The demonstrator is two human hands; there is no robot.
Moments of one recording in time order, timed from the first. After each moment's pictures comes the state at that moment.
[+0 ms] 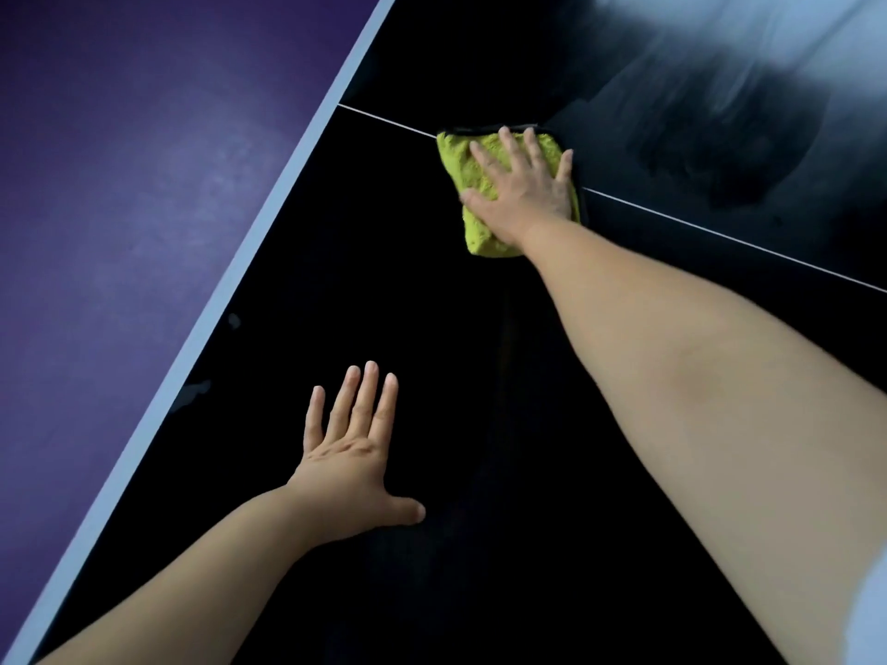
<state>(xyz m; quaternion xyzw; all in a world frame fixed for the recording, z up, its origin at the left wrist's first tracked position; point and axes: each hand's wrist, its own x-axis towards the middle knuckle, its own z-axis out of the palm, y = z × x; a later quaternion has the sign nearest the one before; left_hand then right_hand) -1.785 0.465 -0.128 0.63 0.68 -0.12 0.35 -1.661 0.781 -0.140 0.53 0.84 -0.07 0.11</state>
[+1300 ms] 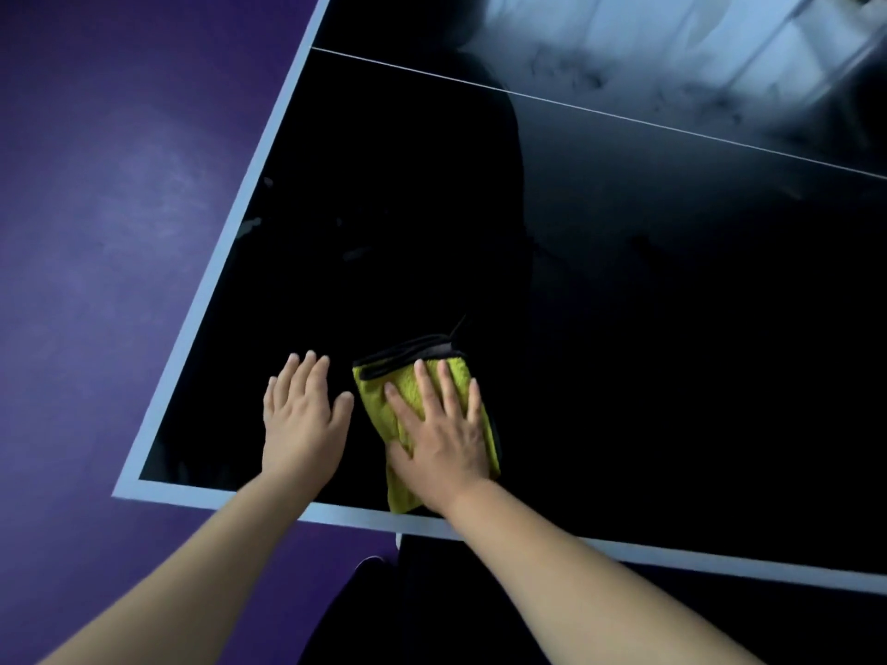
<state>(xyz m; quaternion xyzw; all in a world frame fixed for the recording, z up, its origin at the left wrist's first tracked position) -1.787 0.190 -0.110 0.57 0.77 0.14 0.25 -1.619 0.198 -0.123 0.54 0.82 -0.15 0.13</state>
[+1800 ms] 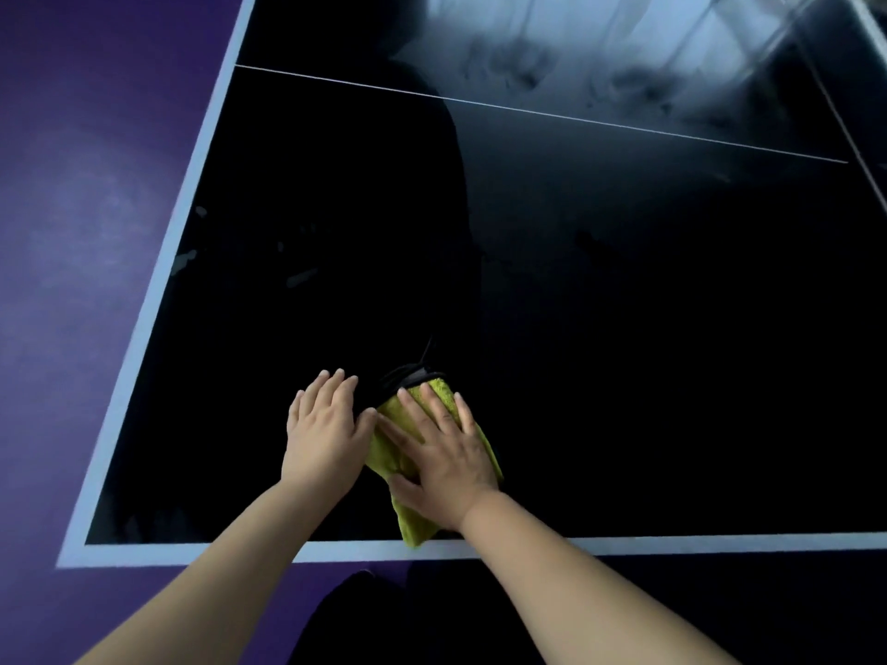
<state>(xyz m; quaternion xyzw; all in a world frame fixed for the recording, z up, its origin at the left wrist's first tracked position) -1.731 0.223 -0.092 0.63 0.72 0.08 0.28 -1.566 0.205 -0.124 0.51 0.84 -0.15 0.12</state>
